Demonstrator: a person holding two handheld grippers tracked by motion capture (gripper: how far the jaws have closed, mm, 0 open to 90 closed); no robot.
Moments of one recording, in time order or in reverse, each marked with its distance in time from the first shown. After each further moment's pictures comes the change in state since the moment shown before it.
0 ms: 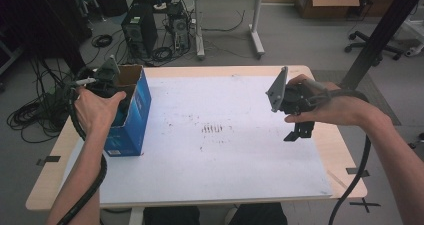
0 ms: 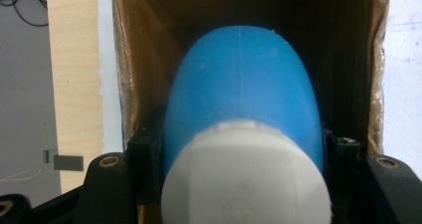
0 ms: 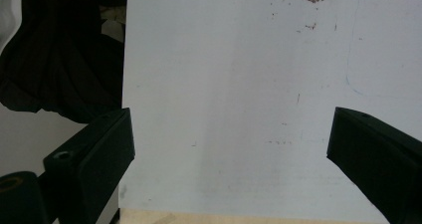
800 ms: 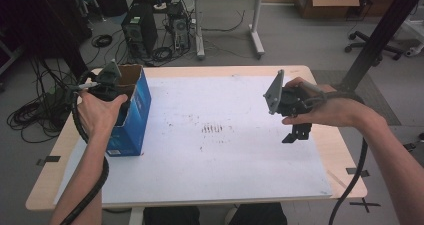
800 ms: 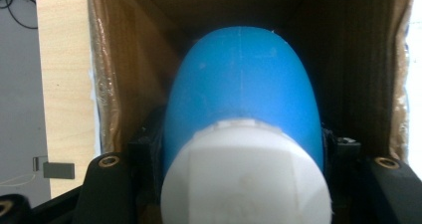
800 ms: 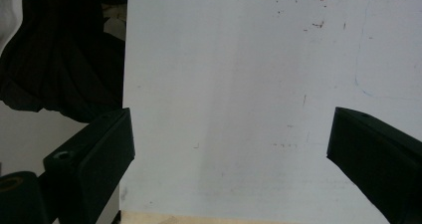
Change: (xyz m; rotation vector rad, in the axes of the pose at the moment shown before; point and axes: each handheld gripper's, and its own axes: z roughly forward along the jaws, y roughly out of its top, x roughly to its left) left arm 0.000 -0.002 0.012 -0.007 -0.010 0.007; right arm -0.002 0.001 0.010 0.008 0.018 0.000
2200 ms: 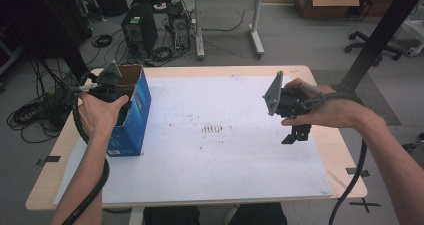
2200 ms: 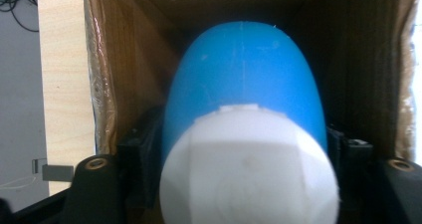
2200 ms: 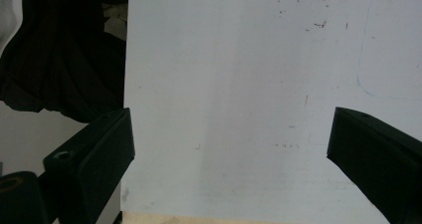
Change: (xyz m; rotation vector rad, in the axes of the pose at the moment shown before) left arm -0.002 -0.001 0.000 -0.015 0.011 -0.002; right arm 0.001 0.002 0.001 0.004 0.001 0.001
